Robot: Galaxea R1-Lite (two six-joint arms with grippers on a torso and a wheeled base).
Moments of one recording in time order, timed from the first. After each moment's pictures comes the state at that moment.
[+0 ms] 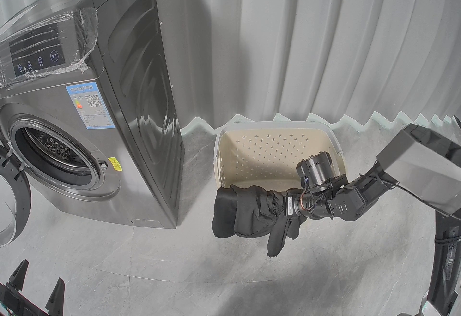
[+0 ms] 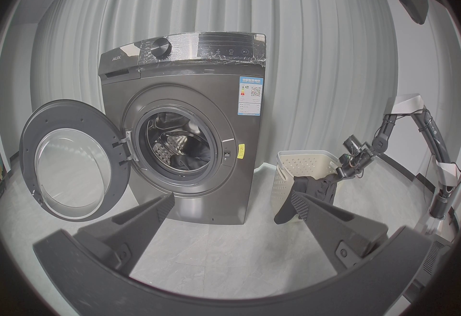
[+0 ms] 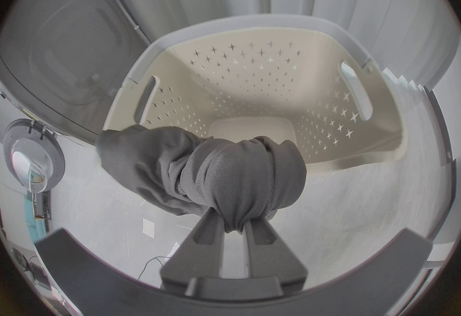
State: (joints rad) left arm 0.00 0.02 -0.02 0.02 -0.02 -0.04; right arm 0.49 2.27 -1.11 -0.36 -0.15 0.34
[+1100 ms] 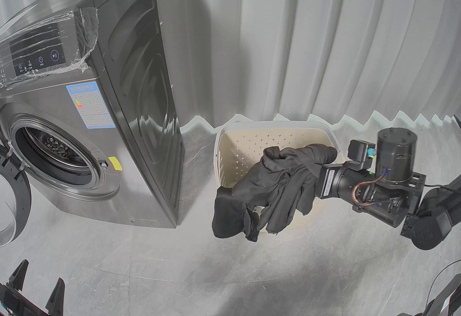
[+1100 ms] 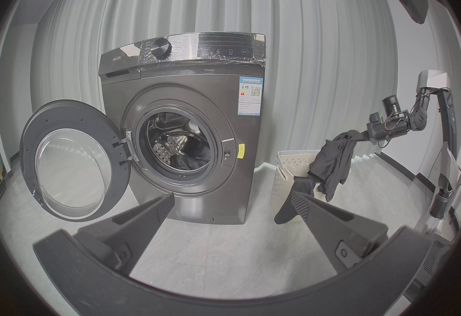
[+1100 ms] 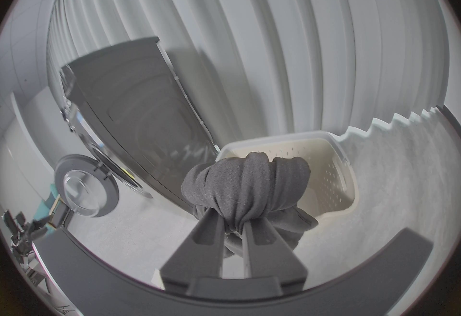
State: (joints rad) left arm 0.00 0.02 -0.02 0.02 -0.02 -0.03; right arm 0.60 1.73 -0.64 -0.84 -0.17 0.32
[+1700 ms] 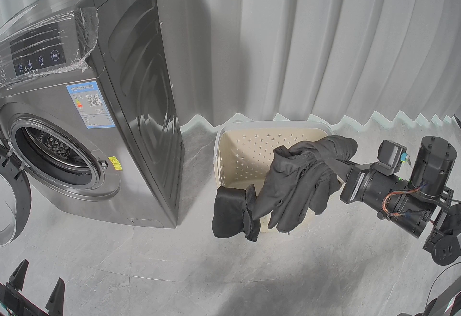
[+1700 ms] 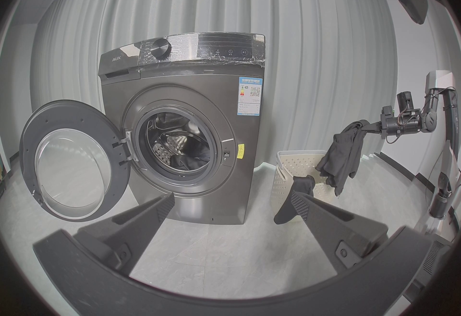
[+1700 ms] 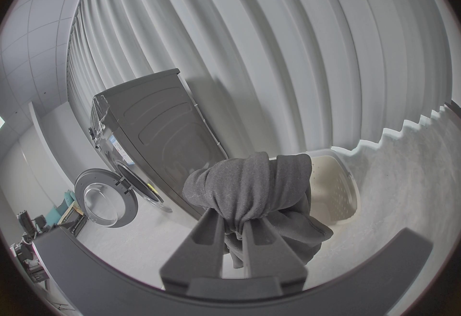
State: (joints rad) left arm 0.00 0.02 -0.02 0.02 -0.02 -0.03; right arm 0.60 1.59 -0.45 -1.06 -0.10 0.32
